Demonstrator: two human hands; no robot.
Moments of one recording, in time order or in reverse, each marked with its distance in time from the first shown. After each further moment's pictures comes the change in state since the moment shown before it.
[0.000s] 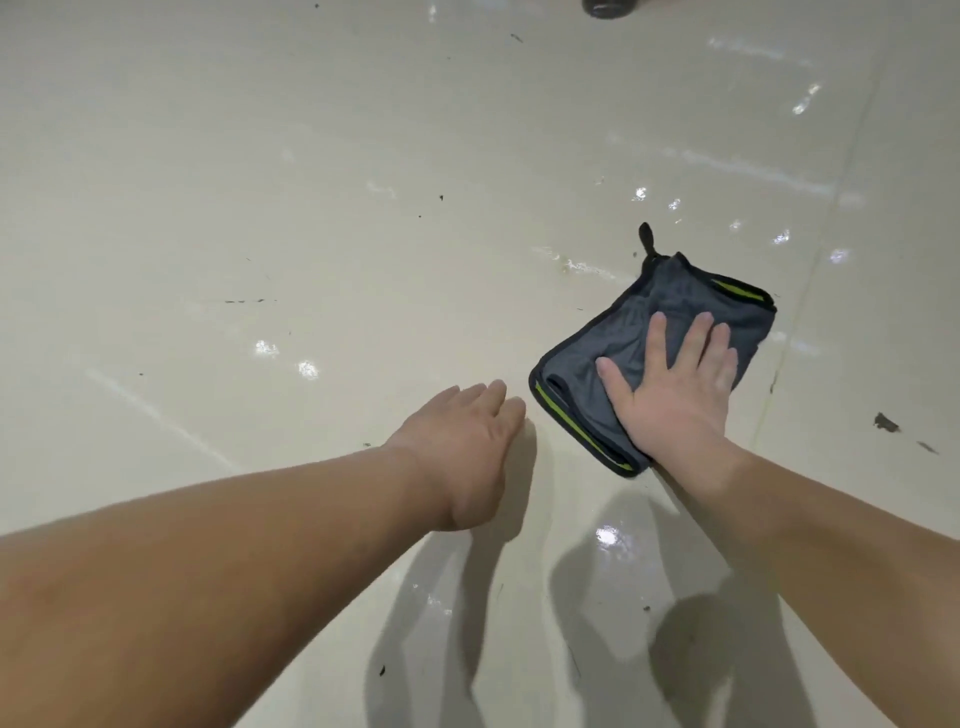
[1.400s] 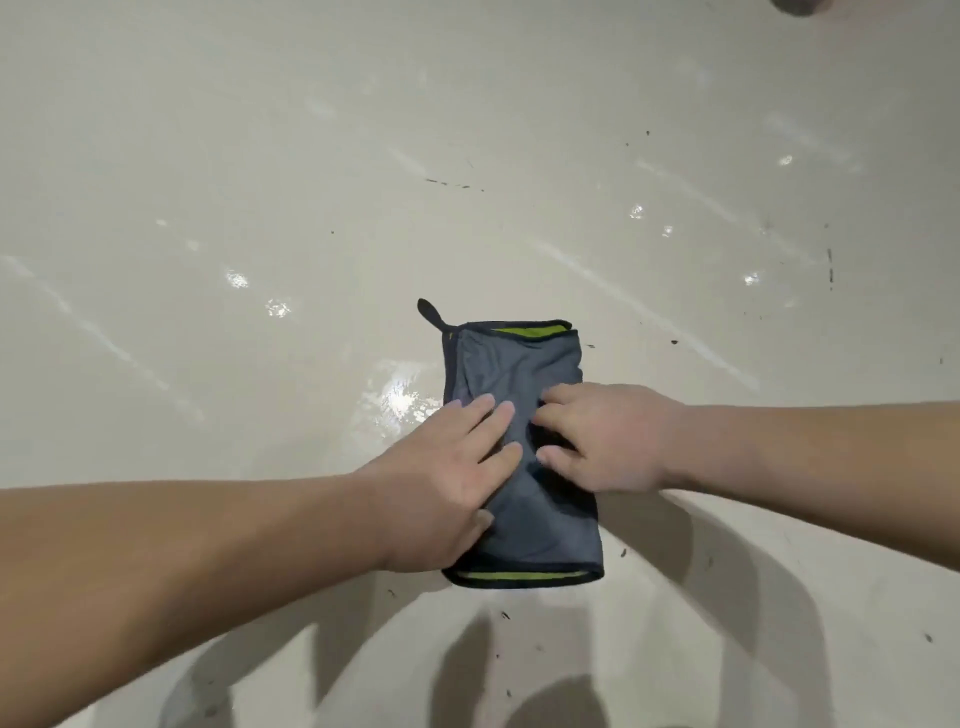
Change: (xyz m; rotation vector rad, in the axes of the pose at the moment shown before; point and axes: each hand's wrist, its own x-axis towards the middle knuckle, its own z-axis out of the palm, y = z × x) left_hand -0.224 -0.185 0.202 -0.051 0.264 0.237; right_hand -0.221 -0.301 -0.031 -0.387 -0.500 -0.887
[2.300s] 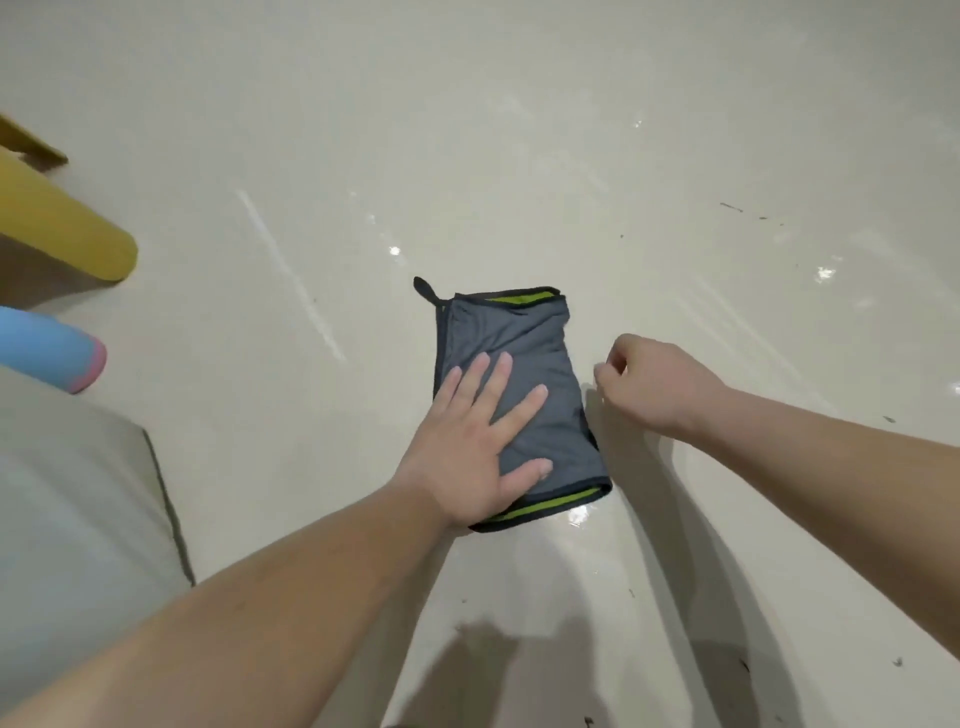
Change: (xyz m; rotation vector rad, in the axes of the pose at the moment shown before) left_hand -0.160 -0.100 0.097 -0.092 0.130 -0.742; right_hand 0.143 -0.164 -0.054 0.421 0.259 0.214
